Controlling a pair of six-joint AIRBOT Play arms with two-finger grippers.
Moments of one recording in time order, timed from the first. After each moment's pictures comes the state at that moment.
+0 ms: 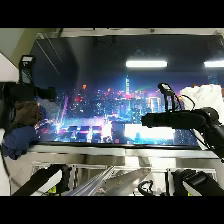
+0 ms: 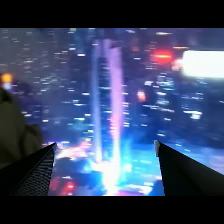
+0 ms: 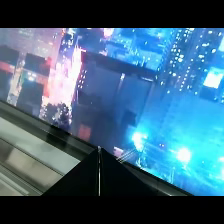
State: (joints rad) left arm 0.04 -1.08 1.19 -1.37 1.18 1.59; right arm 0.43 -0.90 0.82 2.05 -1.02 -1.50
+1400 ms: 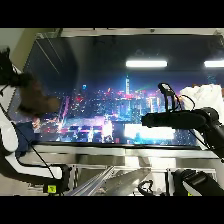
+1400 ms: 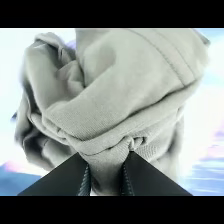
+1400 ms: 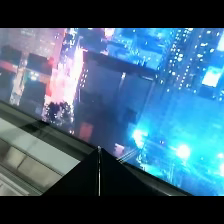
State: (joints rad) left arm 0.24 -1.54 1.83 -1.47 1.41 1.61; right arm 0.43 -0.90 0.82 2.05 -1.02 -1.50
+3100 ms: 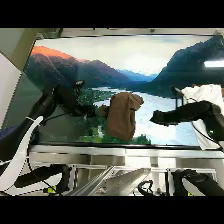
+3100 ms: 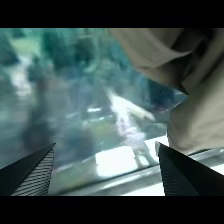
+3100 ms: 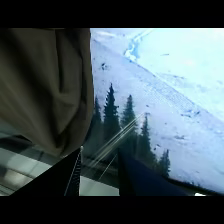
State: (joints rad) left arm -0.24 -1.30 1.01 -1.89 1.19 1.58; right arm 0.17 -1.06 0.77 2.13 -1.10 -1.55
